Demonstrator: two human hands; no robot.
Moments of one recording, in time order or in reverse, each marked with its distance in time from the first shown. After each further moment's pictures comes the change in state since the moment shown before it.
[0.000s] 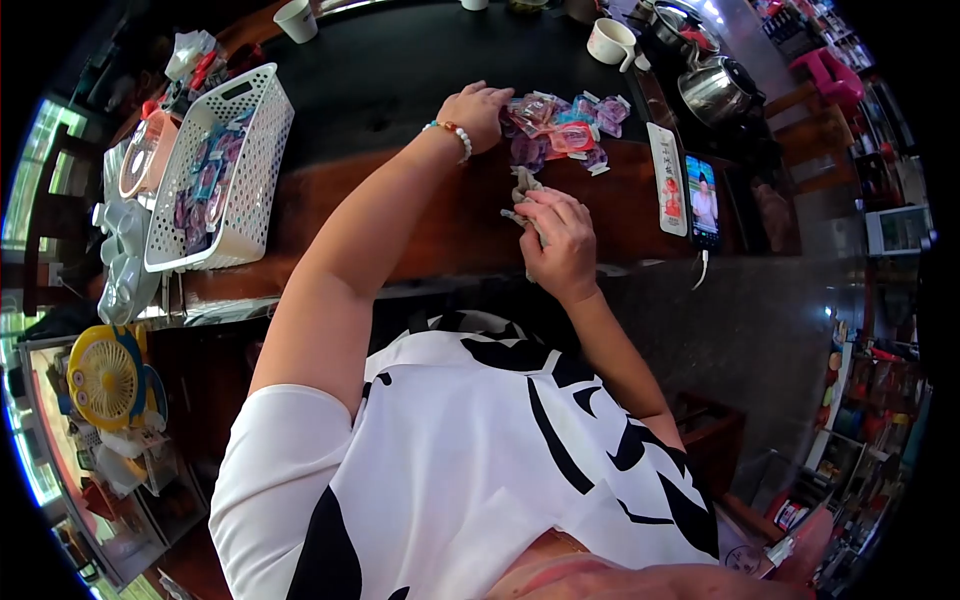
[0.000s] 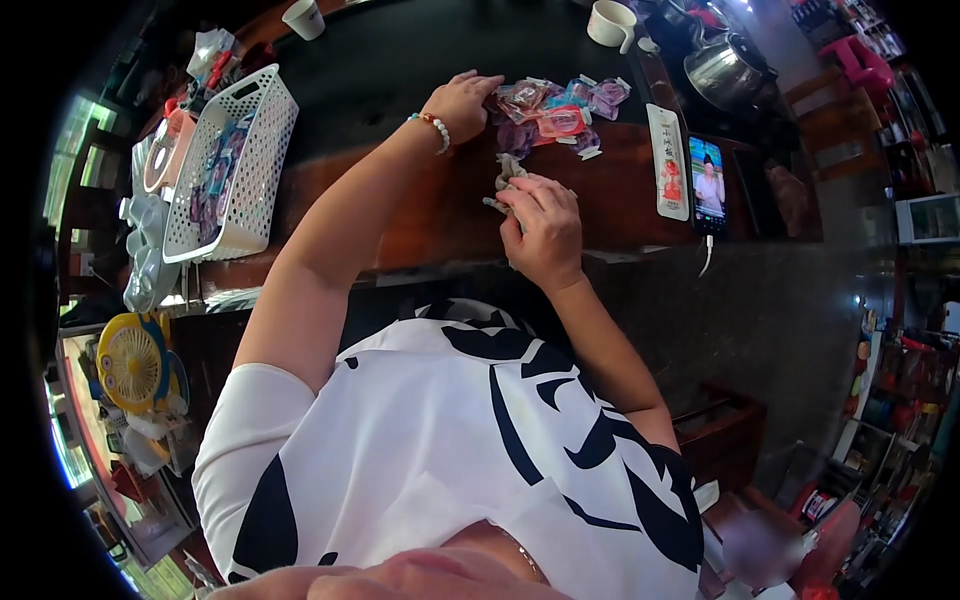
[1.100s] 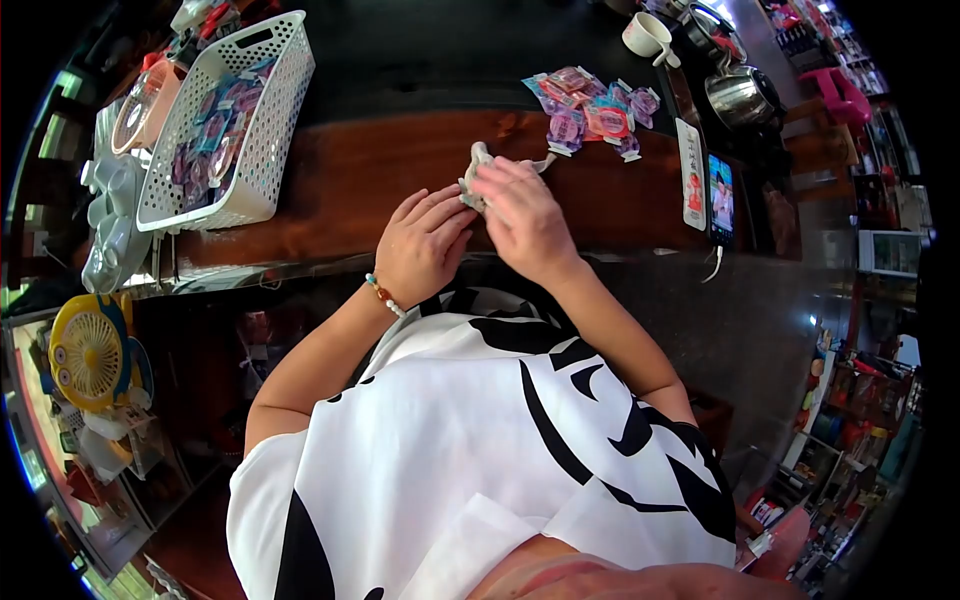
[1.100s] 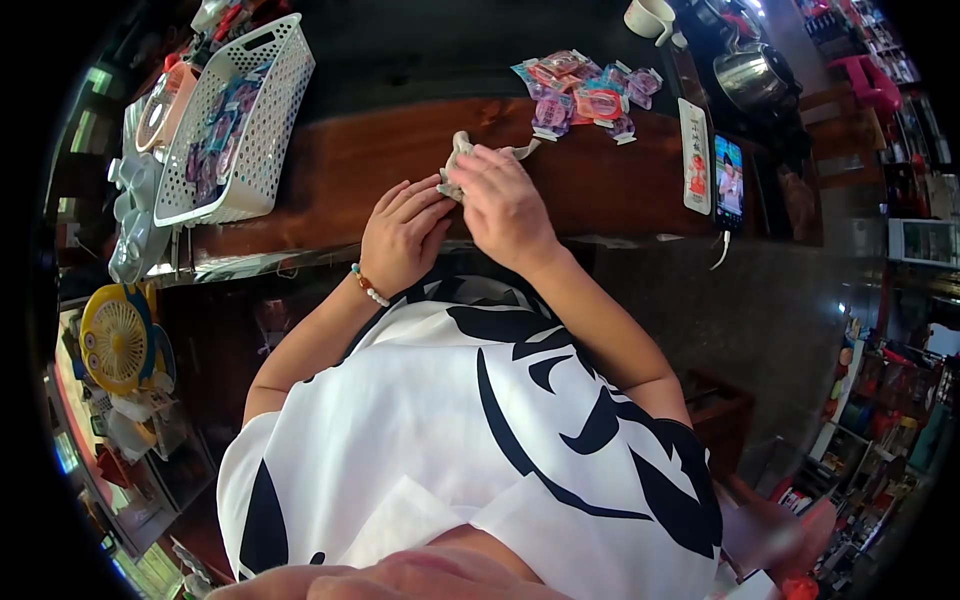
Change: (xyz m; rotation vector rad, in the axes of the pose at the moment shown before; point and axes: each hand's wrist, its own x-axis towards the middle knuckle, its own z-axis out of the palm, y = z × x) left_hand -0.222 0.045 -0.124 -0.284 0.025 -0.002; right_hand 0.020 -0.056 0.038 0.171 -0.181 -0.162
